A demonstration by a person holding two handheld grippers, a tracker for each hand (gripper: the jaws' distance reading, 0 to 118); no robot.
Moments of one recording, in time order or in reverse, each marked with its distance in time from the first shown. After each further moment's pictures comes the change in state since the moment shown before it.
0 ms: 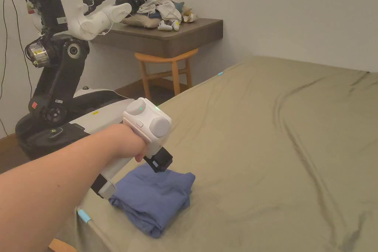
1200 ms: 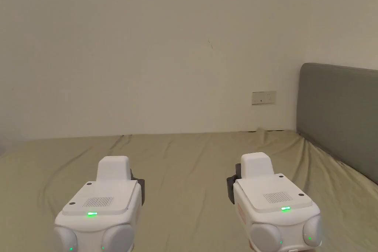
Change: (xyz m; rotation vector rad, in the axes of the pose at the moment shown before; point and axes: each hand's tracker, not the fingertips) left arm 0.365 -0.030 0.413 1.068 -0.490 0.276; right arm -0.025 0.169 0.164 0.908 -0.638 0.102
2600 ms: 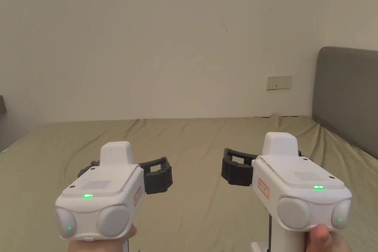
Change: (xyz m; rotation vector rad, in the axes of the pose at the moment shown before) left arm -0.030 -0.015 0.005 -0.011 -0.061 0.073; right arm 0.004 -0.001 0.018 0.015 0.091 -0.183
